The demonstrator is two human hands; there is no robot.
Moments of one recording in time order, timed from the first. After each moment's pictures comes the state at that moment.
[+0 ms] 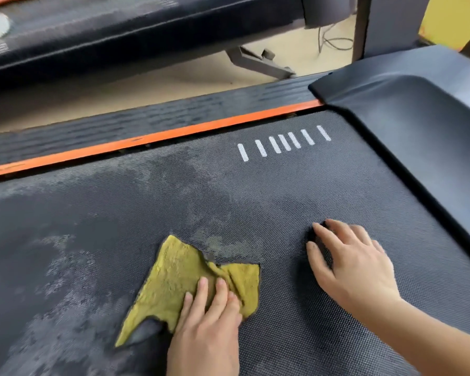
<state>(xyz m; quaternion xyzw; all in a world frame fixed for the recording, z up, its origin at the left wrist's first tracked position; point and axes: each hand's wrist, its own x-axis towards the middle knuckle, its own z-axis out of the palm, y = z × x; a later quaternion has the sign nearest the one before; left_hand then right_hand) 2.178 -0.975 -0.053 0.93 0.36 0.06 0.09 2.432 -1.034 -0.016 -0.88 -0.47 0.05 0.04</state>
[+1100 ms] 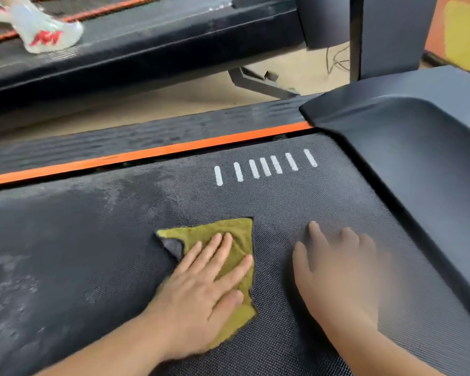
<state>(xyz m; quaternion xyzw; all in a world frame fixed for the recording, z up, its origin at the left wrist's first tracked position) 2.283 -0.896 -0.046 0.96 0.27 -0.05 0.10 2.500 -1.001 -0.041 -0.93 -0.35 0.08 0.03</state>
